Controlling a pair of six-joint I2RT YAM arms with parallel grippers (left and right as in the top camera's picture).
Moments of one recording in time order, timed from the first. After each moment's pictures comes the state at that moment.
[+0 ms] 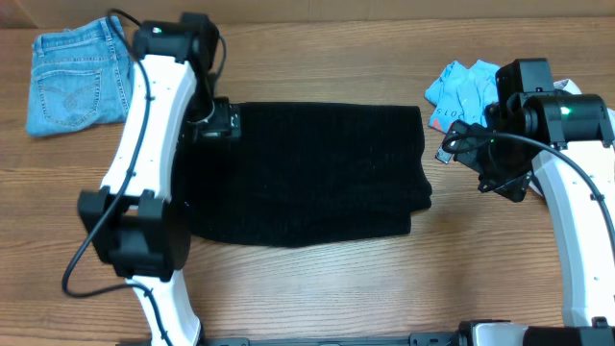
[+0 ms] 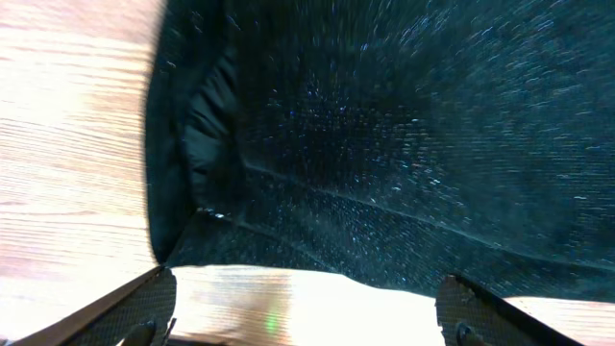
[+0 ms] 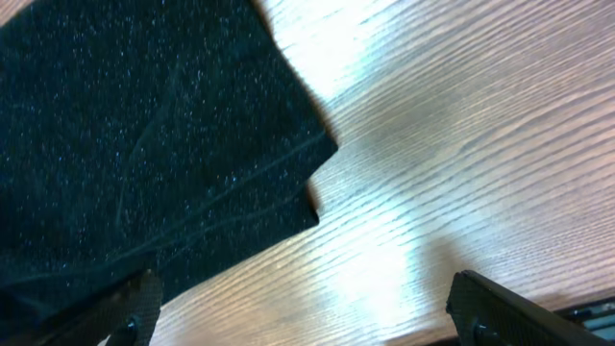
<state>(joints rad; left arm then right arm) -0.13 2.07 2.03 -1.64 -0.05 -0.25 0.03 1.50 1.55 -1.46 -0.08 0.54</state>
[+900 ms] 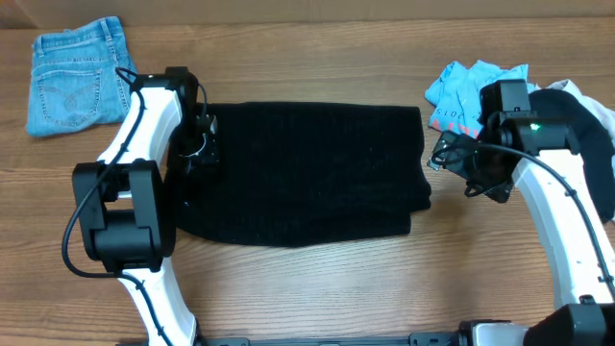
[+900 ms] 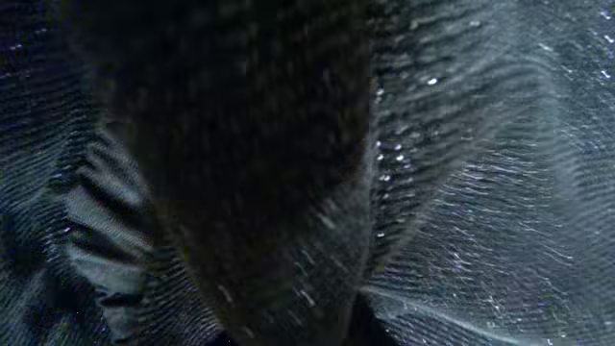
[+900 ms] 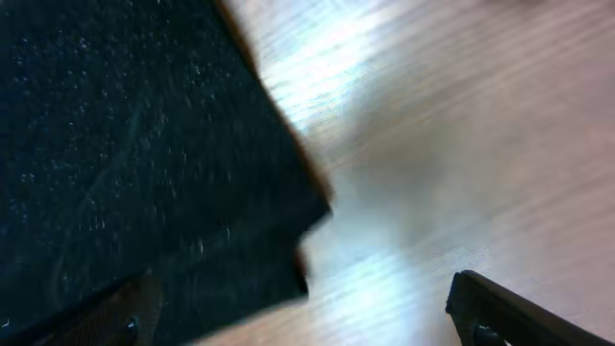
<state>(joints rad) 0.01 2.10 1.61 -1.26 0.13 -0.04 0.02 1.50 1.28 -1.14 -0.06 0.51</state>
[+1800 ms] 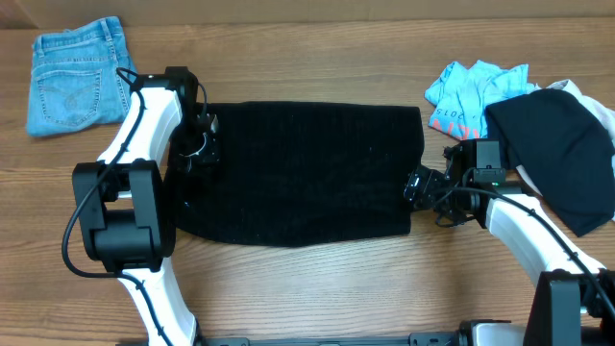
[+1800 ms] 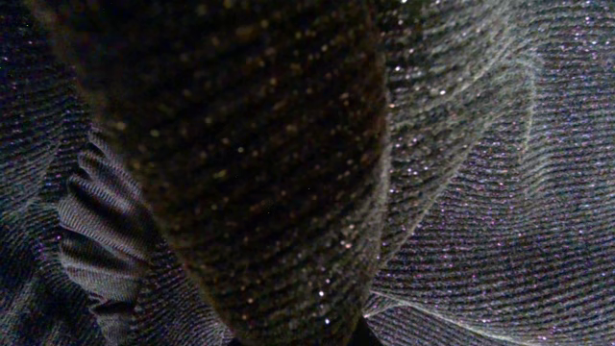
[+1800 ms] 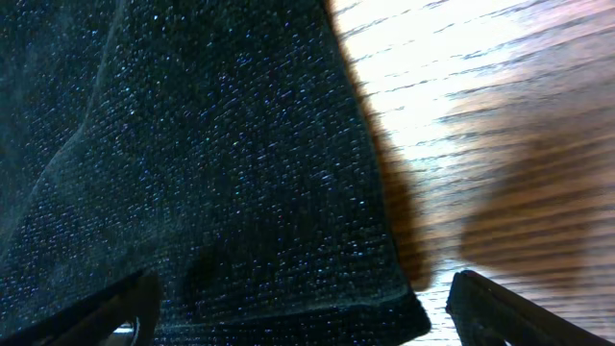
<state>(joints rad) 0.01 2.10 1.61 -1.25 0.14 -0.05 0.01 1.50 0.74 -0.44 -0.34 0.44</state>
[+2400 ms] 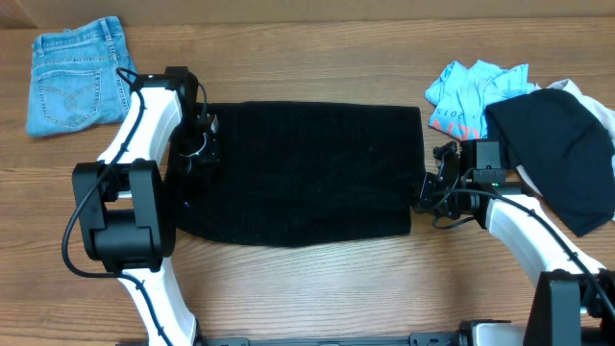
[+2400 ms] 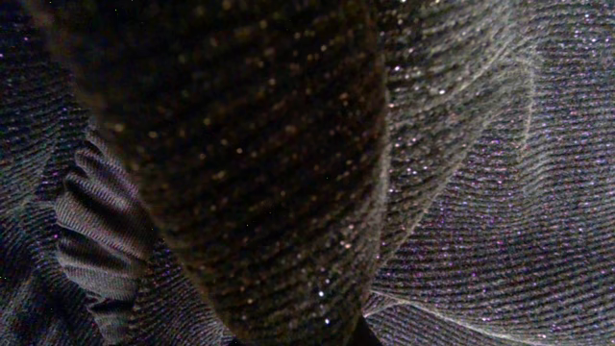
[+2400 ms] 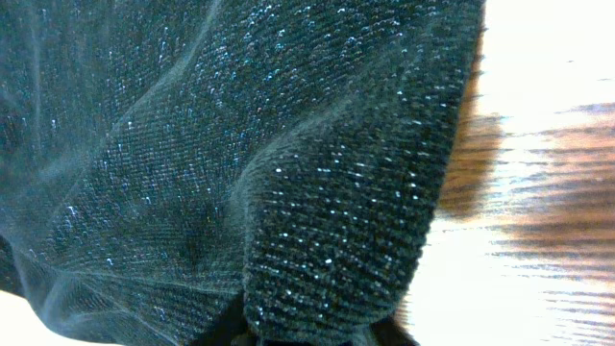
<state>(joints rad) 0.01 2.10 1.61 -1.26 0.15 -0.05 0.01 1.50 0.73 -0.44 -0.49 0.33</state>
